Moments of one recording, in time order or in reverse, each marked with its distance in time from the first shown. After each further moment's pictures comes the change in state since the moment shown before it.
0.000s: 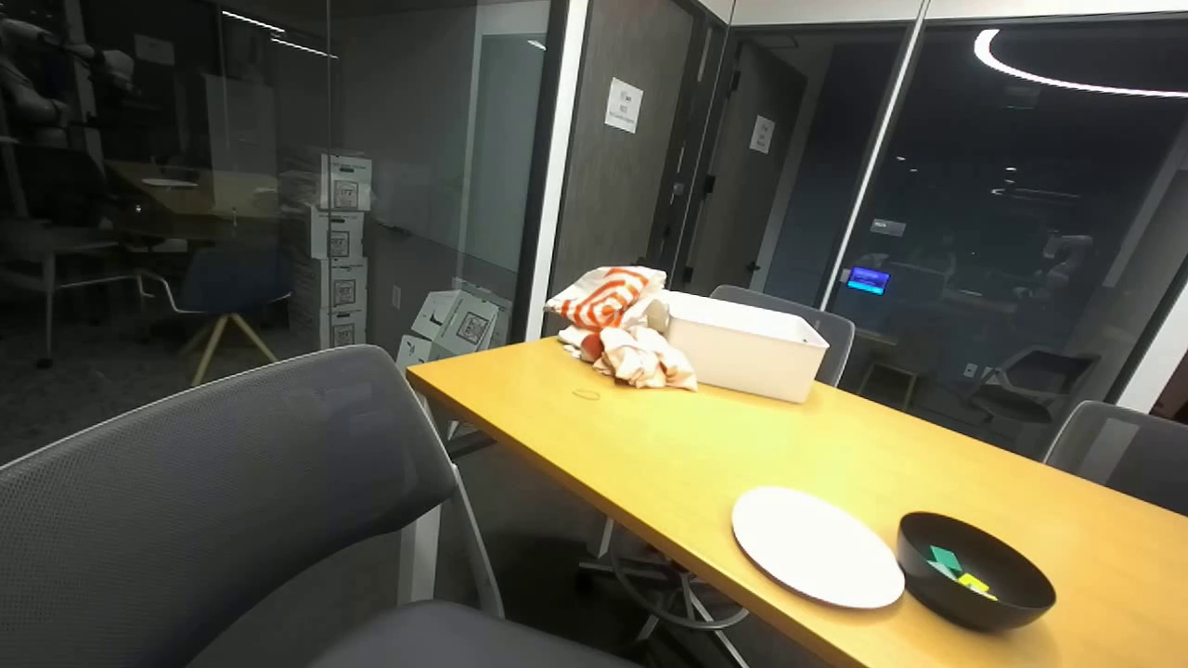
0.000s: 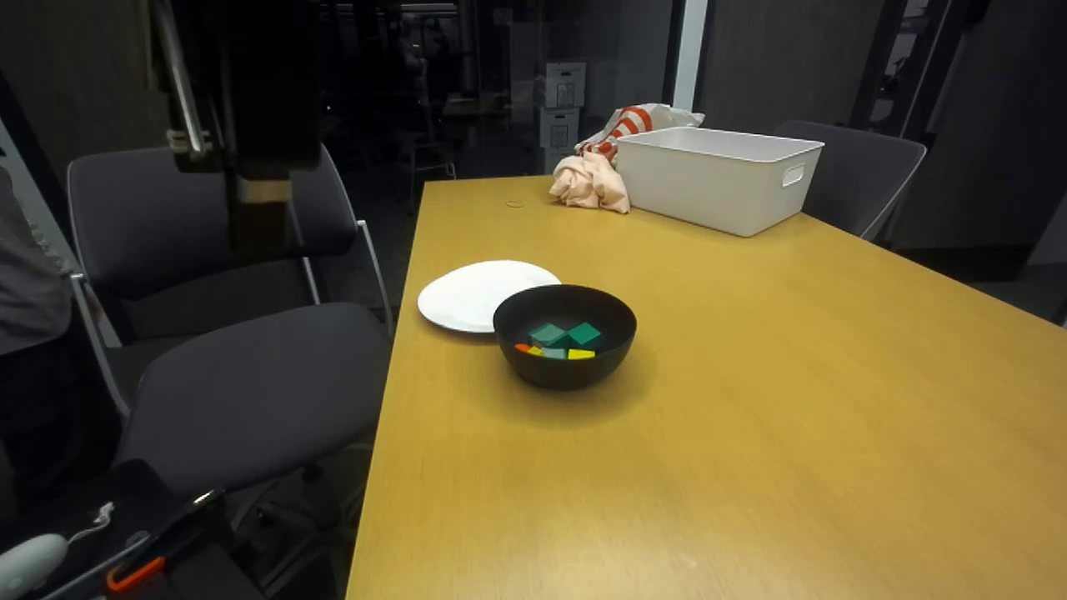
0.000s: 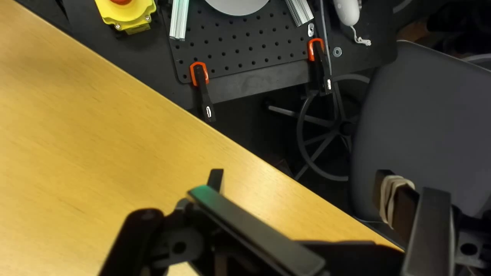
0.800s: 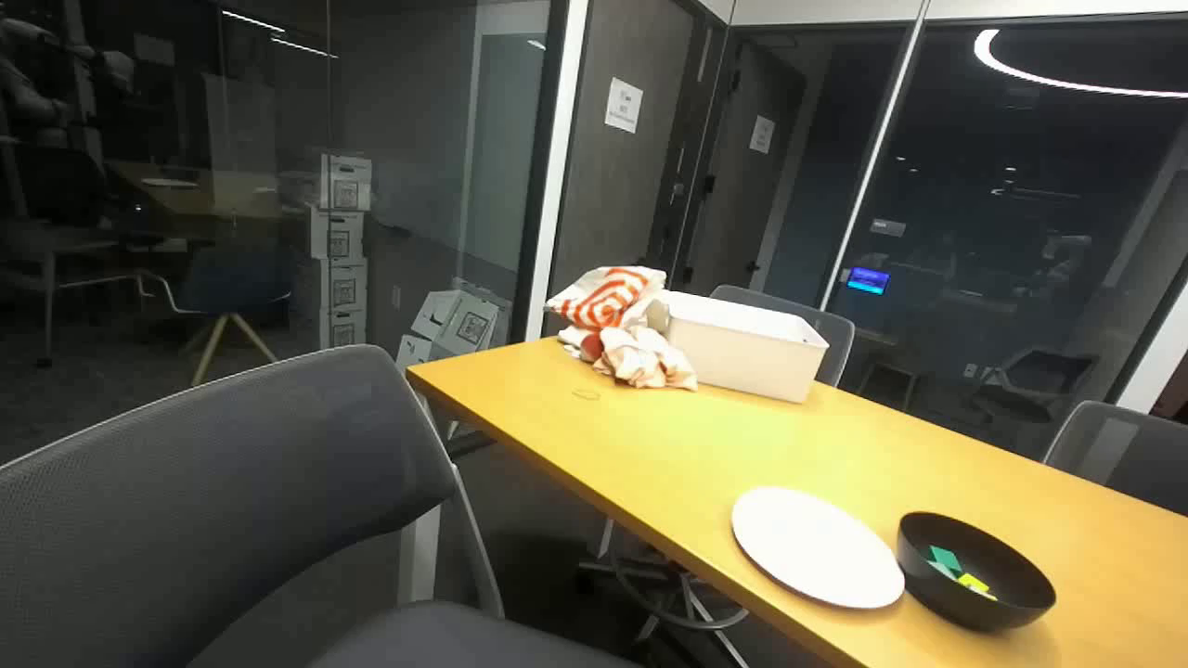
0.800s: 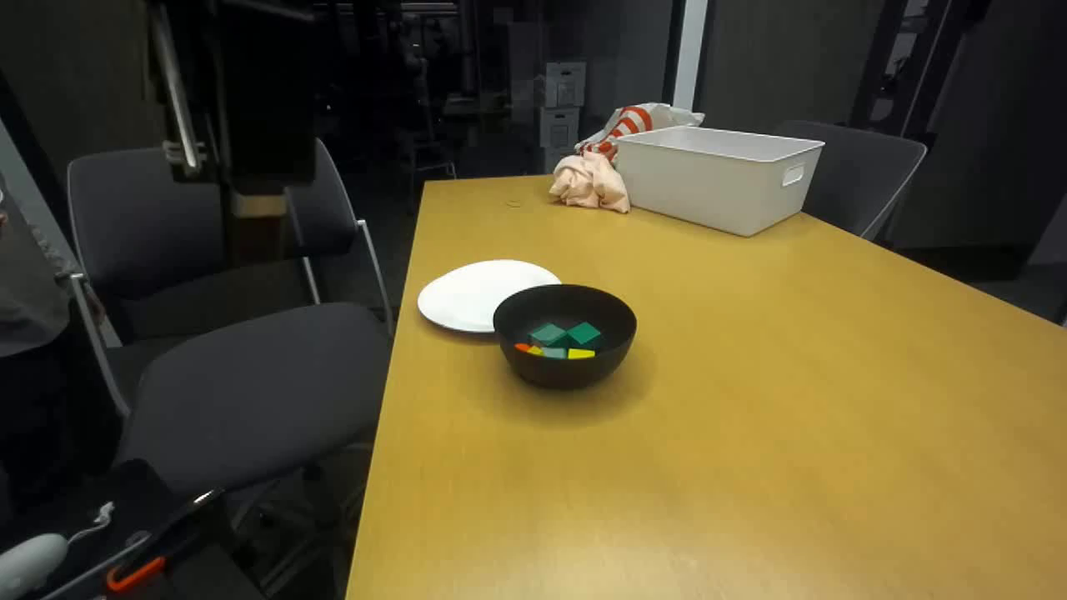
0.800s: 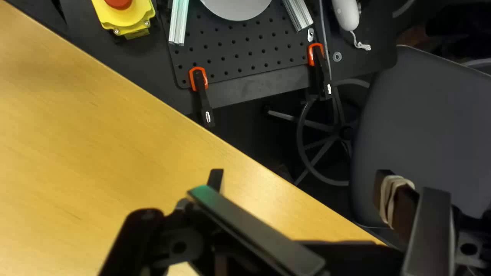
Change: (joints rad) arm 0.000 0.002 0.000 -0.011 0.000 -0.001 0.000
